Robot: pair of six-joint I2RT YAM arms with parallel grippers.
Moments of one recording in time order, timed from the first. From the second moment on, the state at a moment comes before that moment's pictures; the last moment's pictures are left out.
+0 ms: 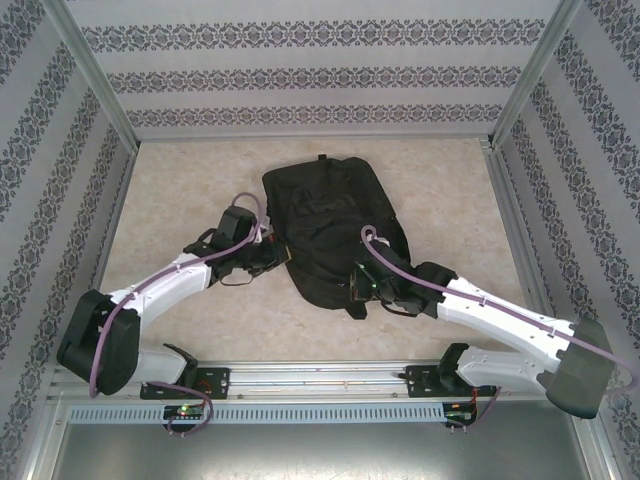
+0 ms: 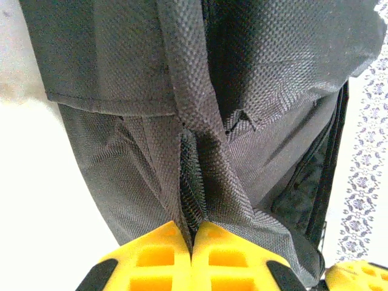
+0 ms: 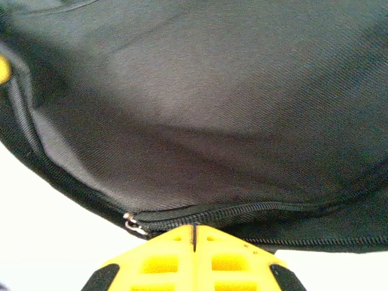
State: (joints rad) left arm -0.42 1.34 0.78 -0.26 0.45 -0.86; right arm 0.89 1.11 0.81 -0.65 0.08 0.83
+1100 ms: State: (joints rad) left arm -0.44 1.32 0.95 -0.75 0.26 -0.95; right arm 0.95 1.51 0.99 -0.22 -0.12 0.89
